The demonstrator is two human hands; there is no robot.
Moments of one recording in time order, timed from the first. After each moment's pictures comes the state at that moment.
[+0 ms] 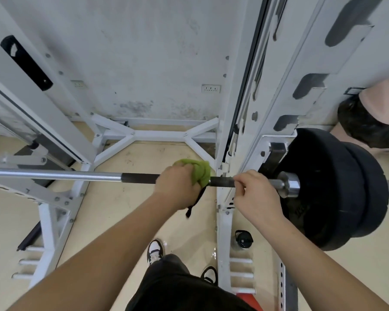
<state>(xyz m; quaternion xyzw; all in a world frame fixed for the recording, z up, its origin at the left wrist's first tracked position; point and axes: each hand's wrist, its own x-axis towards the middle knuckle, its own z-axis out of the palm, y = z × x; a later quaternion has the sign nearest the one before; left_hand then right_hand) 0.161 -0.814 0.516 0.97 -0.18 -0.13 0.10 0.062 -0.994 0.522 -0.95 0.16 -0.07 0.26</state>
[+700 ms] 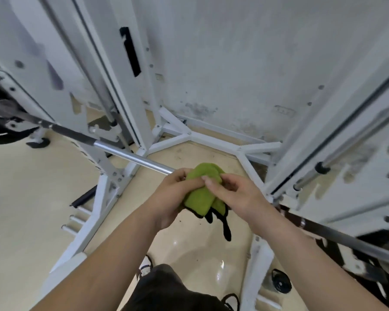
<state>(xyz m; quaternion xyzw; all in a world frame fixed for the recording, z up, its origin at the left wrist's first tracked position) 0.182 -0.583 0.567 0.61 0.15 -0.23 0.74 0.178 -0.772 0.570 -0.76 0.03 0.20 0.62</state>
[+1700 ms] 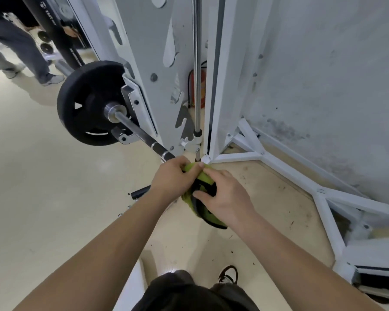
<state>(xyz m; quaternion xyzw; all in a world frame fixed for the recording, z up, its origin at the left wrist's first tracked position) 0.372 -0.200 0.527 0.89 0.27 -0.03 0.37 0.391 -0.371 0.523 -0.90 -0.21 0.16 0.35</state>
